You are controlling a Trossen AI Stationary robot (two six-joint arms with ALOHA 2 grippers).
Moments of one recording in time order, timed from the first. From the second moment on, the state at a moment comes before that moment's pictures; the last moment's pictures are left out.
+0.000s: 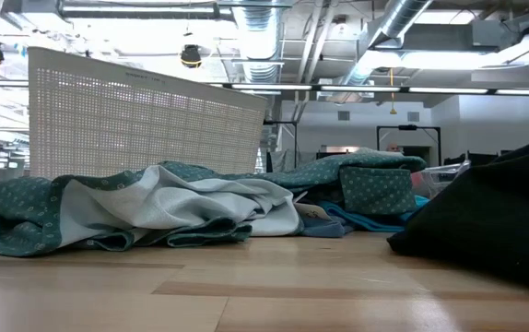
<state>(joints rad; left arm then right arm) -0.81 1.32 1.04 -0.66 0.08 -0.38 0.54 2.10 2.33 -1.02 0.21 0.39</state>
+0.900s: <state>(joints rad) -0.85 1.55 1.11 -0.62 0.05 0.26 0.49 2.10 2.33 -1.07 0.24 0.39</state>
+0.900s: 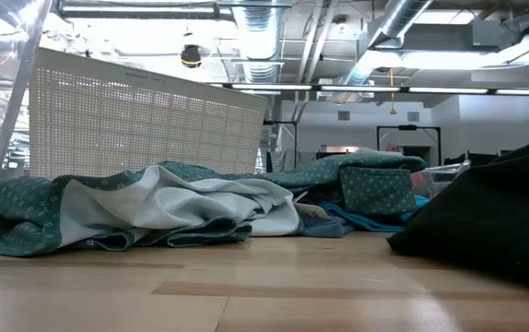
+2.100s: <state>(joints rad) -0.75 1.34 1.11 -0.83 -0.18 0.02 0.48 2.10 2.22 -1.03 0.23 0.39</state>
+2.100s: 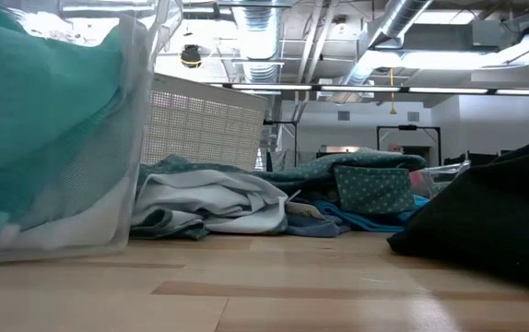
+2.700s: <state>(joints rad) -0.70 1.65 1.01 -0.69 -0.01 0.13 0.50 2.10 2.22 -0.99 0.23 0.42</state>
